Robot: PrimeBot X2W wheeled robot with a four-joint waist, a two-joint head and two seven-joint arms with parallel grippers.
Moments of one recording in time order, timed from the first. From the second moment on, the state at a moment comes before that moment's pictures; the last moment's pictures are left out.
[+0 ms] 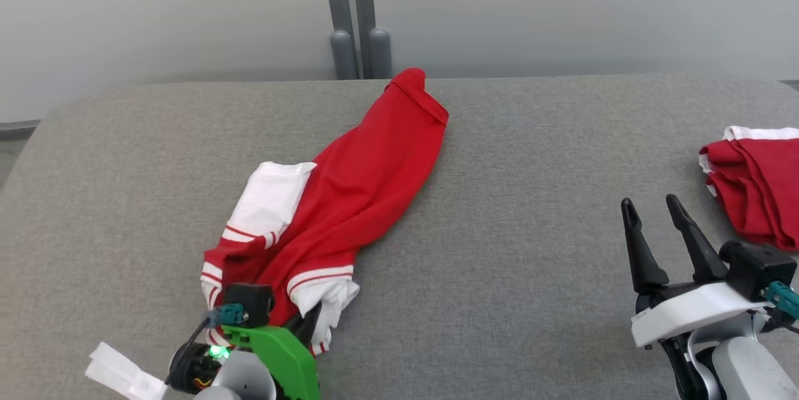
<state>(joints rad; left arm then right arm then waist) -0.17 0.18 -0.46 0.38 -0.55 -0.07 0.16 -0.10 -0.24 0.12 0.19 0.42 0.13 -0.26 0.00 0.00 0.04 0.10</state>
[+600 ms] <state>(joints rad) 0.15 0.47 -0.48 -0.15 -0.57 0.05 0.57 -0.06 -0.23 0.08 0.20 0.42 0.13 -0.26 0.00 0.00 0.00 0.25</state>
